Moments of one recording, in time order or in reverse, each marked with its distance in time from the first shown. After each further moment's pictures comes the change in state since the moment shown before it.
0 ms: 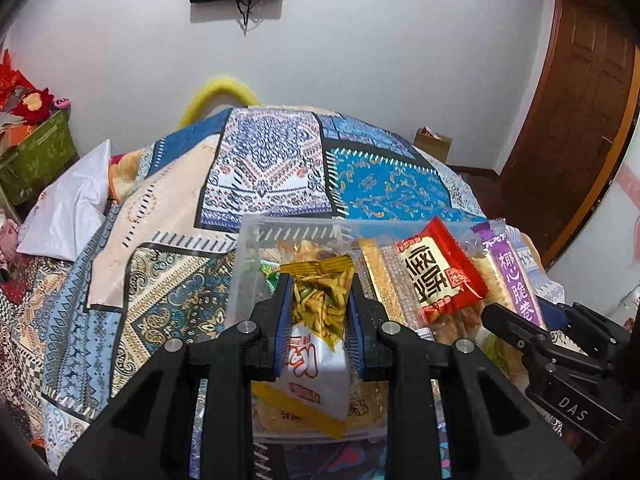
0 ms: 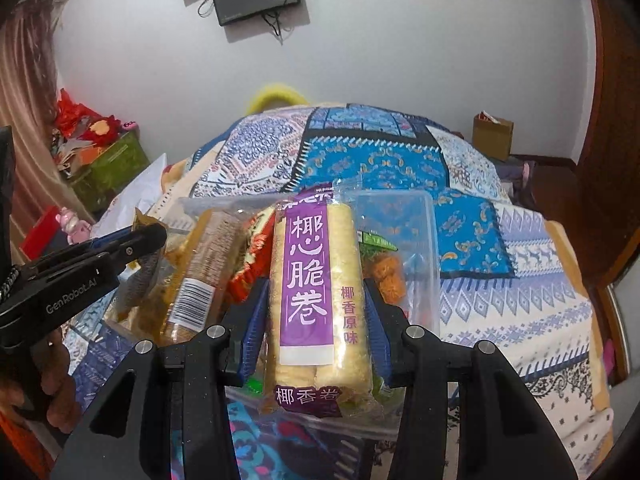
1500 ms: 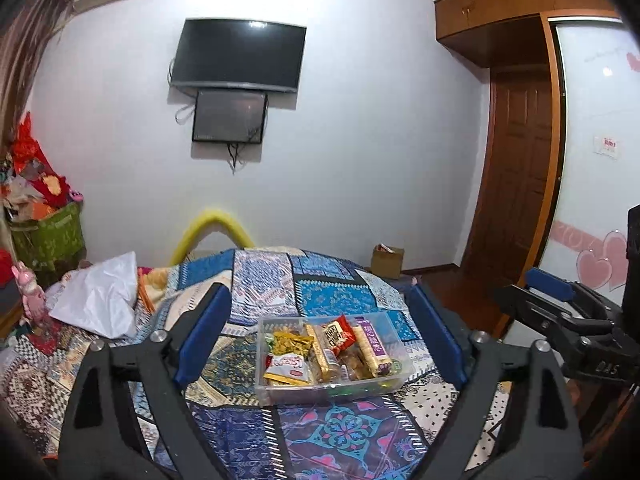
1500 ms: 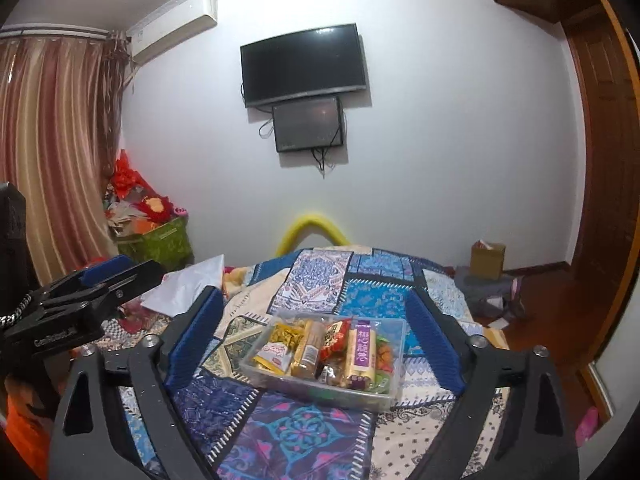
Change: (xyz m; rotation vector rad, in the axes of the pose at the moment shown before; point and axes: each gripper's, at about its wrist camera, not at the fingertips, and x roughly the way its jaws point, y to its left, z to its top) left arm -0.292 -0.020 -0.036 0.069 -0.482 -0.075; right arm -0.236 0.055 -0.007 -0.127 -0.447 0.047
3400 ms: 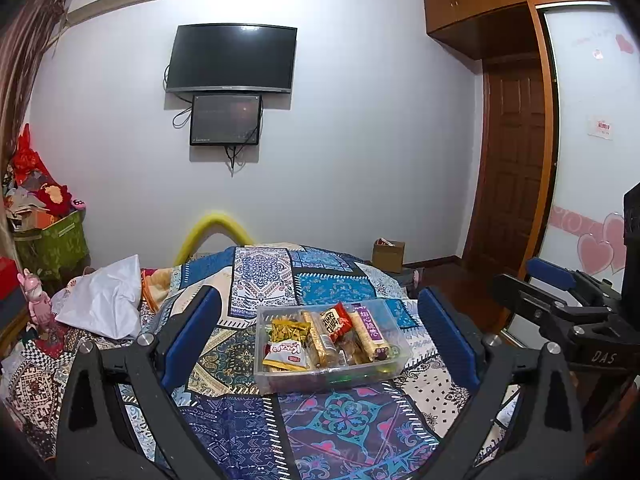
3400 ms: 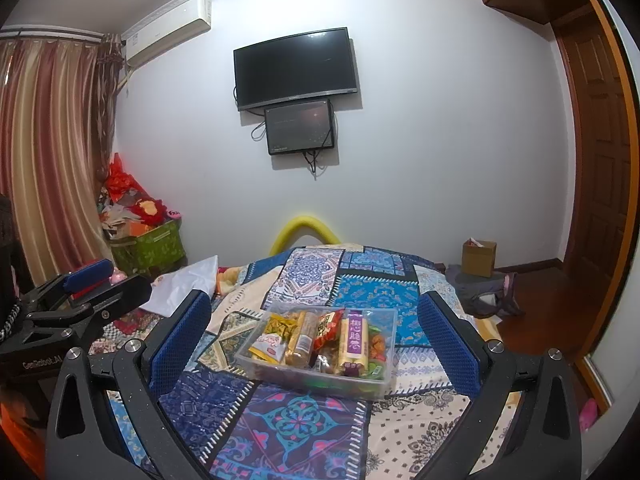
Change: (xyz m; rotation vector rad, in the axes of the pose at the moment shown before) left arm -0.017 -0.013 -0.018 0.030 0.010 -0.004; right arm -0.017 0.002 -0.018 0.008 -0.013 -0.033
